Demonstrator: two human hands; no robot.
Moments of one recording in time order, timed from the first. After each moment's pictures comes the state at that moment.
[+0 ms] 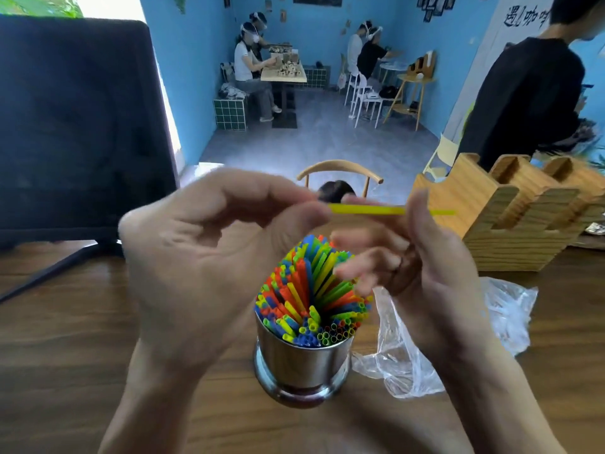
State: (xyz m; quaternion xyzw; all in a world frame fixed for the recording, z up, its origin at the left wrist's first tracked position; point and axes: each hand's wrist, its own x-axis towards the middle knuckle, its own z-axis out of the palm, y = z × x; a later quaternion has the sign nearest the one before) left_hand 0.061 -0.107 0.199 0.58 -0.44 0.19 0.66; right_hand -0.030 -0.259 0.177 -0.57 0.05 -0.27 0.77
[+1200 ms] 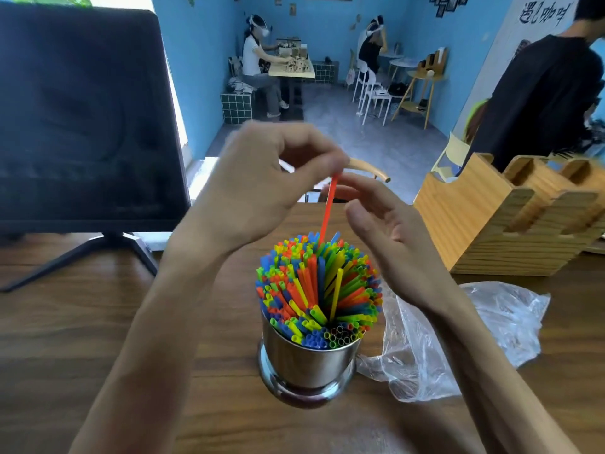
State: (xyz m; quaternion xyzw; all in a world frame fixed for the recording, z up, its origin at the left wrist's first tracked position) left_hand 0.125 -0.150 0.218 0.71 -0.48 0.04 0.51; right_hand 0.013 -0.303 0.150 -0.82 0.00 -0.28 0.50
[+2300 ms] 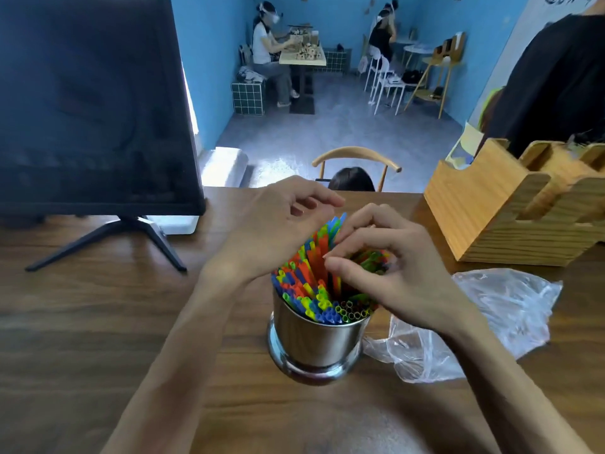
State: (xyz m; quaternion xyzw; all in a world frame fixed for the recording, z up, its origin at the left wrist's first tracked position) left_hand 0.125 -0.147 0.151 0.76 -0.43 -0.05 0.48; right_hand -0.012 -0.294 0.126 -0.89 -0.06 -0.28 0.35
